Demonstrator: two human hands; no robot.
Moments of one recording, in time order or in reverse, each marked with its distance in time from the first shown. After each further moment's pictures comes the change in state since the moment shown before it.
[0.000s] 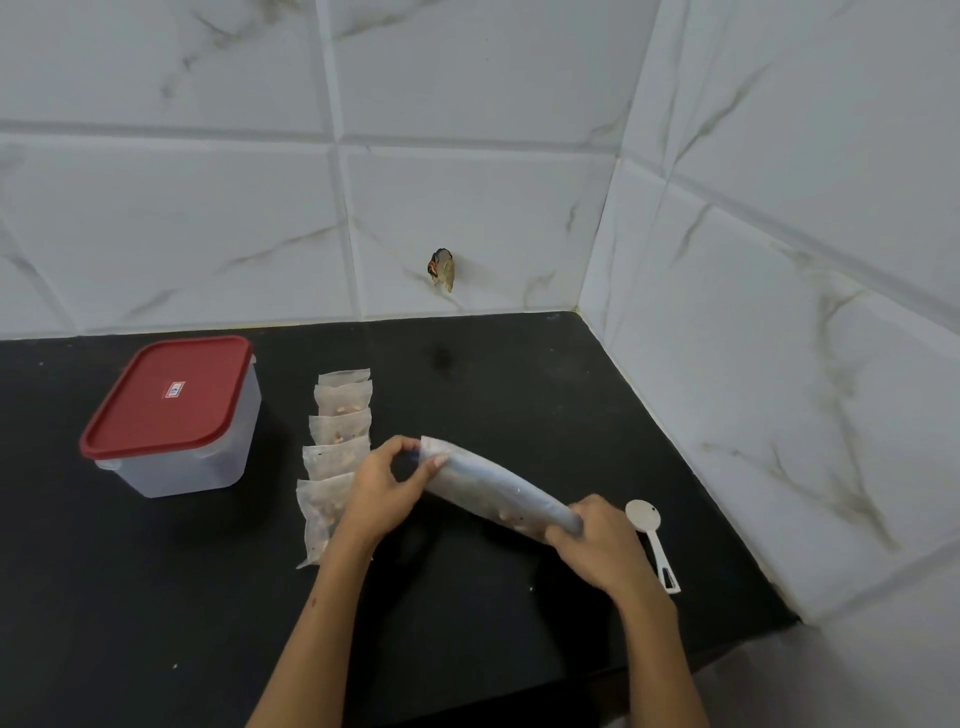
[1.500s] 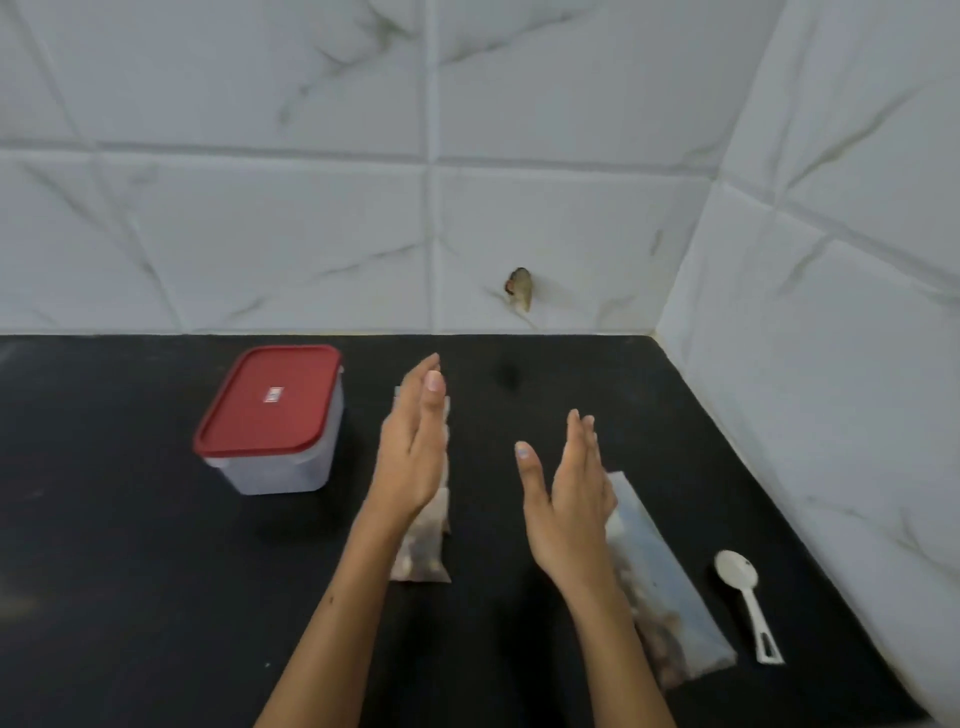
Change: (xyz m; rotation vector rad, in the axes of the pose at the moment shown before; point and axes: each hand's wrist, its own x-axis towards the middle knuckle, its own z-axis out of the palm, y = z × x) left_hand -0.003 0.056 -0.070 -0.222 0.274 0.171; right_hand -0.009 -0.135 0.033 0.251 0.254 -0.266
